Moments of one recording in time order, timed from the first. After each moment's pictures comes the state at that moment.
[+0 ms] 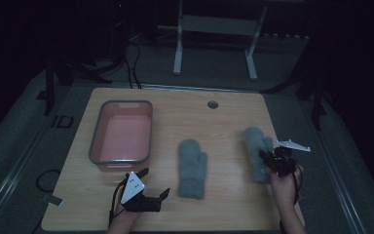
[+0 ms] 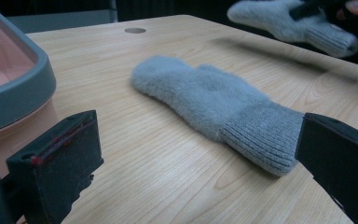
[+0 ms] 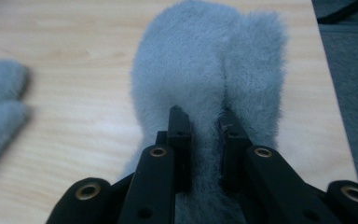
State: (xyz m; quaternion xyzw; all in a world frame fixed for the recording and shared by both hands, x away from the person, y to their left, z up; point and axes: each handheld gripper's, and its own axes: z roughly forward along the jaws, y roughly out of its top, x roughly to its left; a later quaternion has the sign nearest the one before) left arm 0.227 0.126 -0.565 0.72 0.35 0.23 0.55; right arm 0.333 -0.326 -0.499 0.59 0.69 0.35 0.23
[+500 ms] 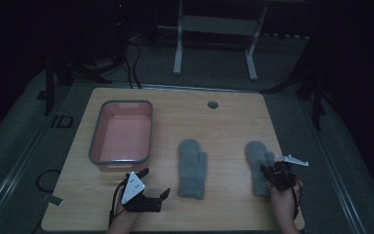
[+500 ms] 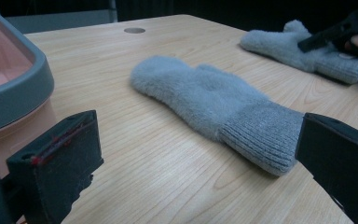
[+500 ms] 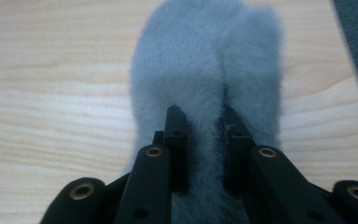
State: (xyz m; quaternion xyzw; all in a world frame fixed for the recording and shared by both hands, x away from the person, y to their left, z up) left arm 0.226 0.126 -0.564 0.72 0.35 0.23 0.55; right arm 0.312 -0.335 -0.540 0.62 0.68 0.32 0.22
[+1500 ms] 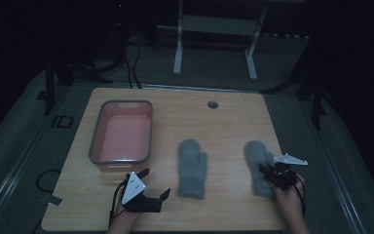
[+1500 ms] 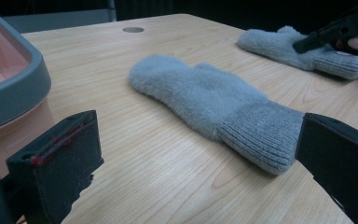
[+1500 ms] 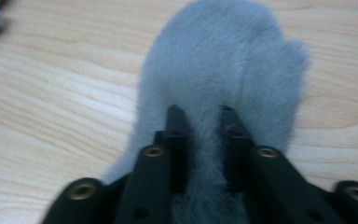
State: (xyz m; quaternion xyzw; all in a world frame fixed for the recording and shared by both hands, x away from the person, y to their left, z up) left arm 0.225 0.125 -0.564 0.72 0.35 0.23 0.55; right arm 0.318 -0.347 -0.543 0.53 0.75 0.34 0.22
